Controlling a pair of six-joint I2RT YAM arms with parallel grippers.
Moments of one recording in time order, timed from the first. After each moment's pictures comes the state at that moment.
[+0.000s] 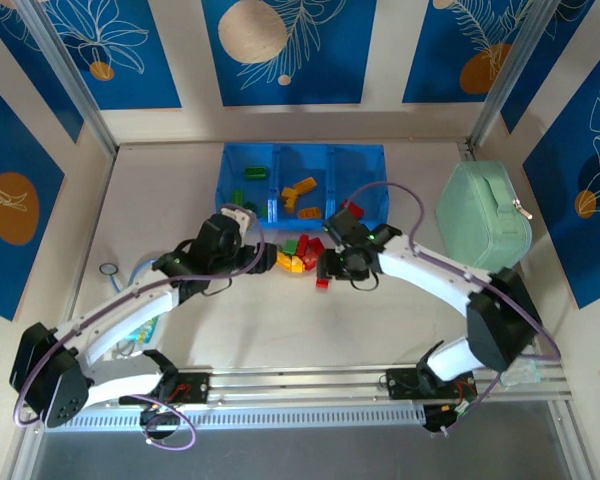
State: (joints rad) left arm -0.67 1.14 0.80 -0.36 -0.01 -0.44; right arm 0.71 1.50 1.05 -0.77 0.00 0.67
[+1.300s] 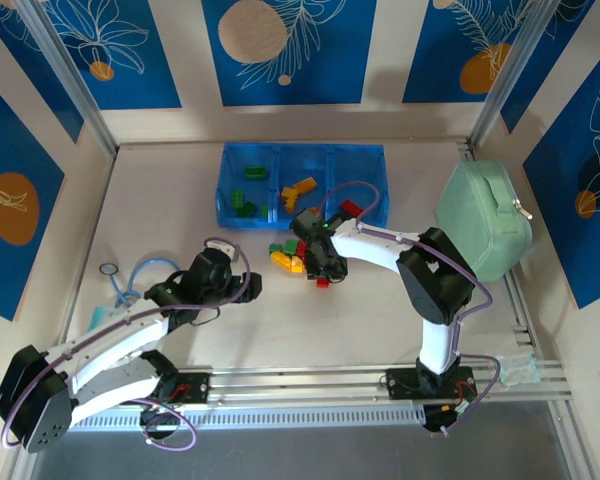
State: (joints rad) left arm -0.70 0.99 0.54 -0.35 -0.06 -0.55; right arm 0.75 1.86 1.25 -0.84 0.08 0.74
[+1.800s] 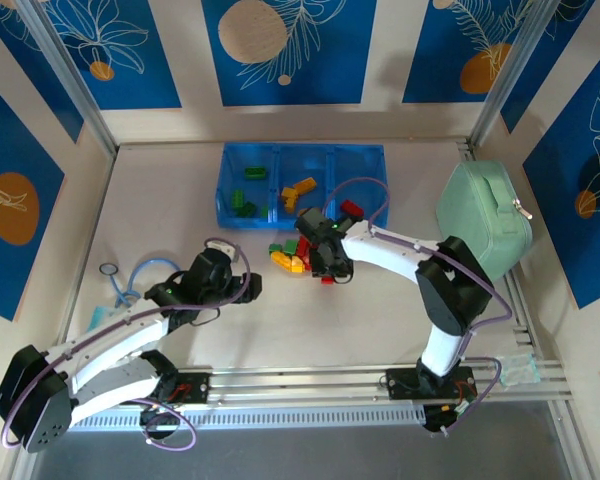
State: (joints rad) left arm -0.70 0.99 0.54 -0.35 -0.06 -0.56; right arm 0.75 1.74 1.21 -0.86 0.13 0.75
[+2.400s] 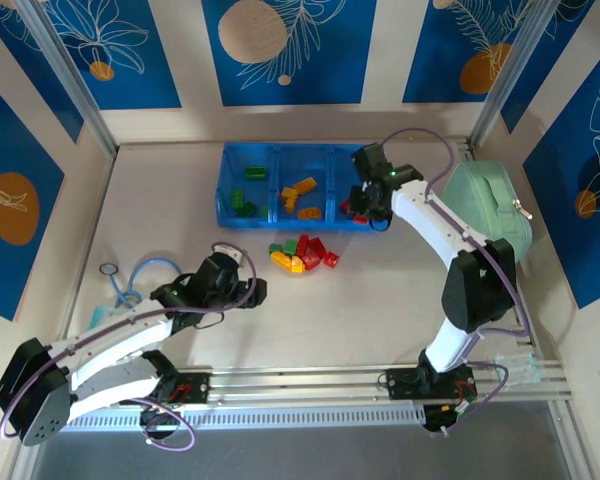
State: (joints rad) left arm -0.78 1.02 0.54 -0.35 -0.08 -0.58; right arm 0.34 1.76 1.56 -0.91 0.09 0.51
